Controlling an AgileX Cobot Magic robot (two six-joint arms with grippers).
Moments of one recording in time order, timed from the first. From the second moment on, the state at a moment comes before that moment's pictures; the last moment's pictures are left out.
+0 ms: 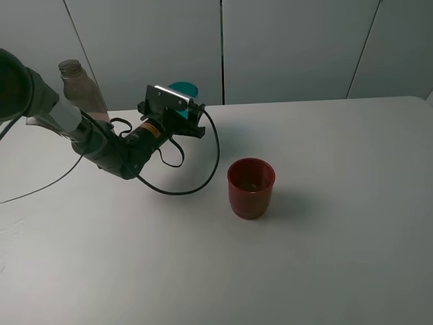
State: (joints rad) left arm -0.42 2.47 -1.25 0.05 -1.10 0.09; right arm -0.01 0.00 -0.50 0.07 1.10 0.00
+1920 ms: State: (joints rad) left arm -0.42 2.36 -1.10 0.07 -1.03 0.08; right arm -0.01 0.00 -0.50 0.07 1.10 0.00
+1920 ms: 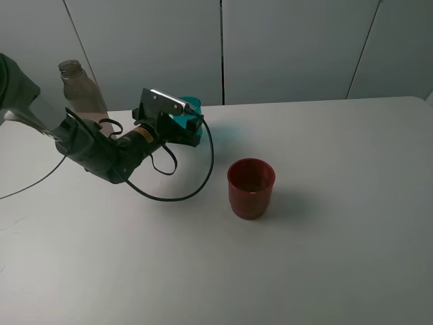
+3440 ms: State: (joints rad) left arm -0.50 0.88 -0.84 0.11 0.67 -0.16; right arm -0.01 0.00 -0.50 0.07 1.10 0.00
